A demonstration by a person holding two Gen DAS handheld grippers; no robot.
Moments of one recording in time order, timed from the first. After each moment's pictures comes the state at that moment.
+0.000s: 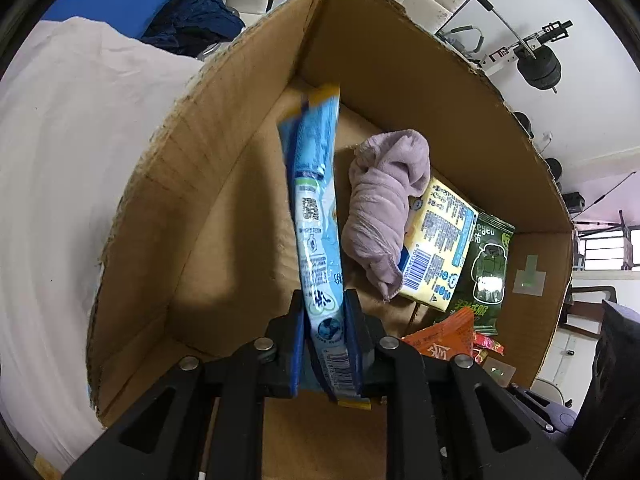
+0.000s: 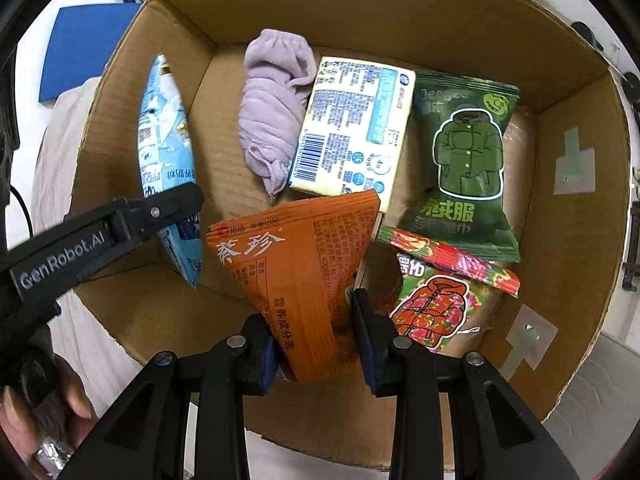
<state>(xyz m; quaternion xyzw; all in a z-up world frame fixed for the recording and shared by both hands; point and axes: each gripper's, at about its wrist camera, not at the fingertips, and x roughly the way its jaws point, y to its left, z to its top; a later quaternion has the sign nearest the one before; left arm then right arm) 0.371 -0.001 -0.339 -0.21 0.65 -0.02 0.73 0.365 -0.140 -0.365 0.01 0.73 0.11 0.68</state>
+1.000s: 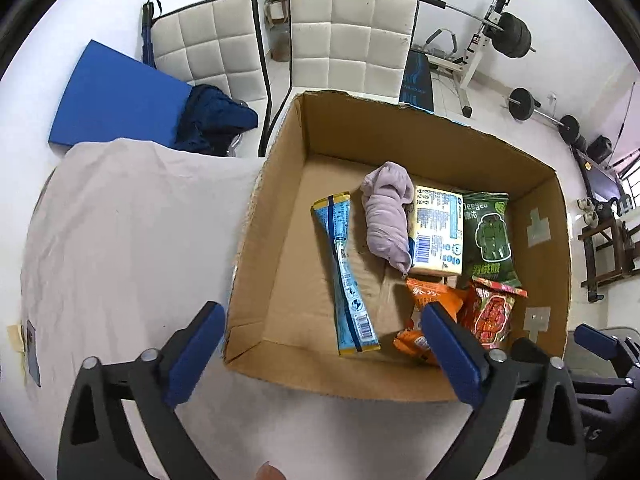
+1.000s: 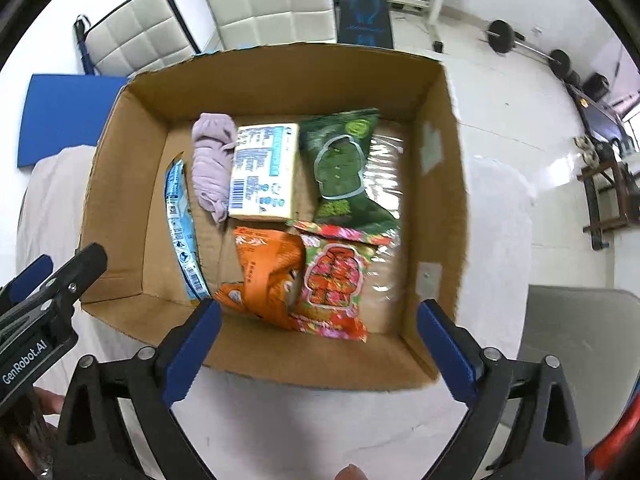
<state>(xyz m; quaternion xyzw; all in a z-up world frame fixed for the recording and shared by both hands) 0.316 -0.011 -0.253 -0.03 0.58 0.01 0.81 0.312 -0.202 -0.281 0.05 0.66 -0.01 0.75</state>
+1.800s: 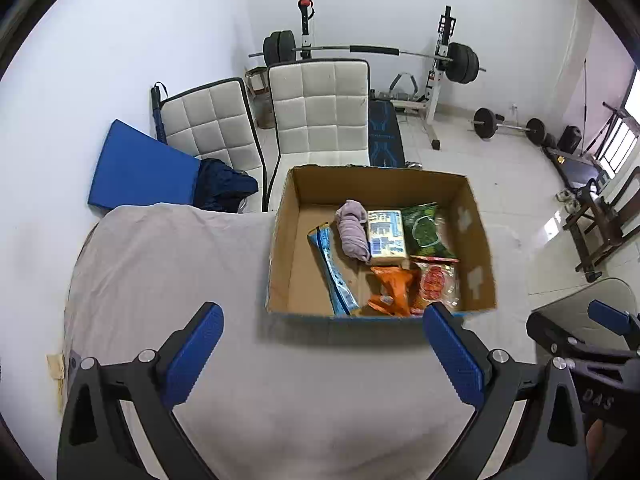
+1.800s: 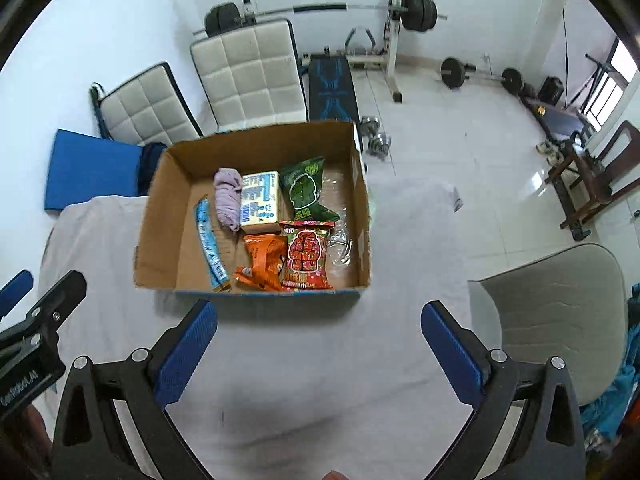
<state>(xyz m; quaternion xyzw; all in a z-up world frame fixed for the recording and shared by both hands) 0.194 -0.026 -0.117 0.03 0.49 -0.03 0.87 0.171 -0.220 -0.142 0.07 0.55 -0.06 0.83</state>
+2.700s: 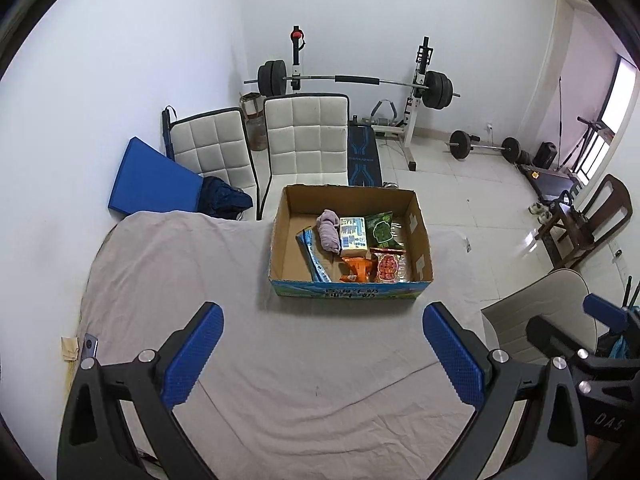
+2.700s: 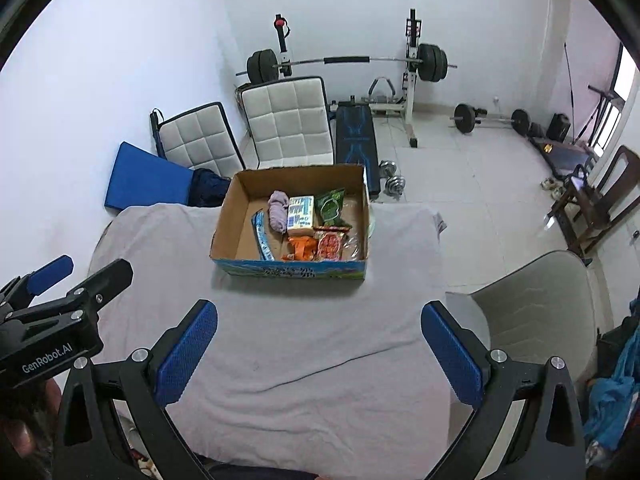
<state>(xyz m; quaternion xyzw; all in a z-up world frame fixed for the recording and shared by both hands) 0.082 -0.023 -0.018 0.02 0.45 -0.06 0.89 0.007 -0.201 0.015 0.07 0.47 -0.02 0.88</state>
